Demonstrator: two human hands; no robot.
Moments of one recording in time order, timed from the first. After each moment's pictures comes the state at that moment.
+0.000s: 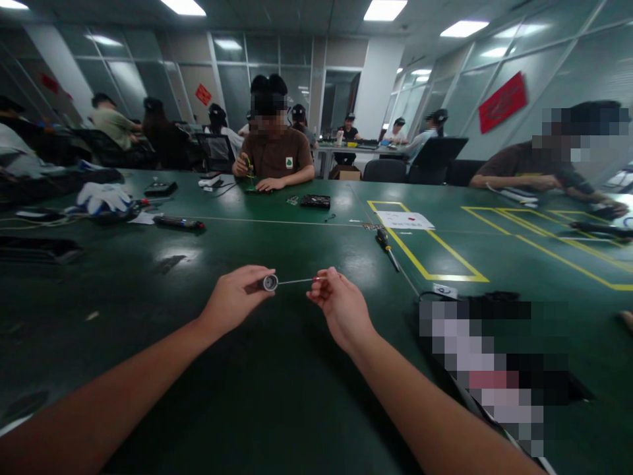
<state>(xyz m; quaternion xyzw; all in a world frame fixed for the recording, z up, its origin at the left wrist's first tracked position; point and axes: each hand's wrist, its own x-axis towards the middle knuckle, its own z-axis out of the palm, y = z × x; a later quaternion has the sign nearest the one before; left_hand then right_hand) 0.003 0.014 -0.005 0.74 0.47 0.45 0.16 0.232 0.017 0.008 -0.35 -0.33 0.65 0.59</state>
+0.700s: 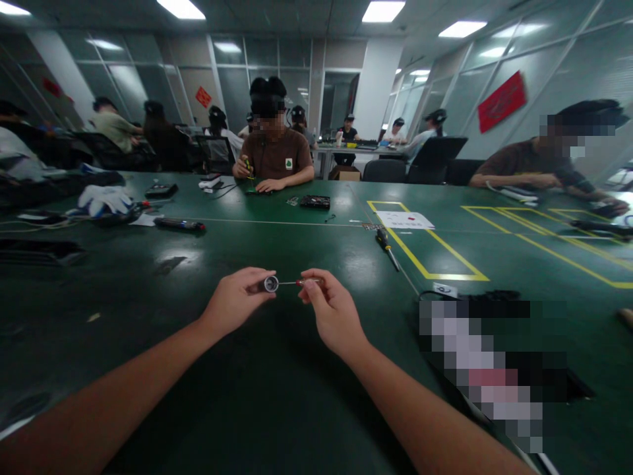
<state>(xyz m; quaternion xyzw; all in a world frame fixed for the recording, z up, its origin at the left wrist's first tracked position) 0.003 0.013 -0.005 0.74 0.49 0.43 0.18 0.228 0.000 0.009 -0.40 -0.64 0.41 0.52</state>
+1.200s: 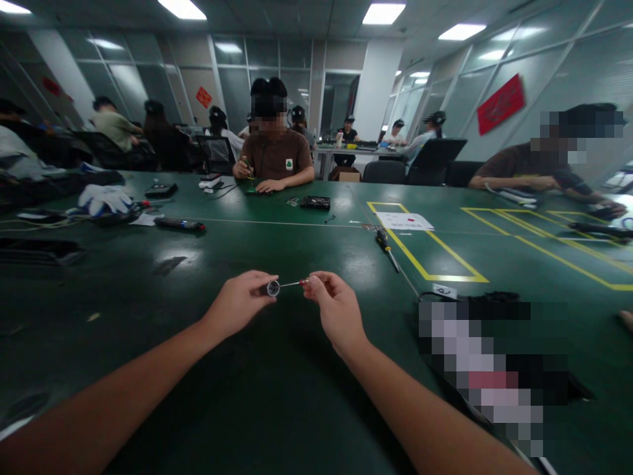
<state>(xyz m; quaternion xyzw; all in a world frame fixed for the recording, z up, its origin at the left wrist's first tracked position) 0.006 0.011 -0.005 0.75 0.50 0.39 0.19 0.224 0.007 0.001 -0.42 -0.50 0.50 0.57</state>
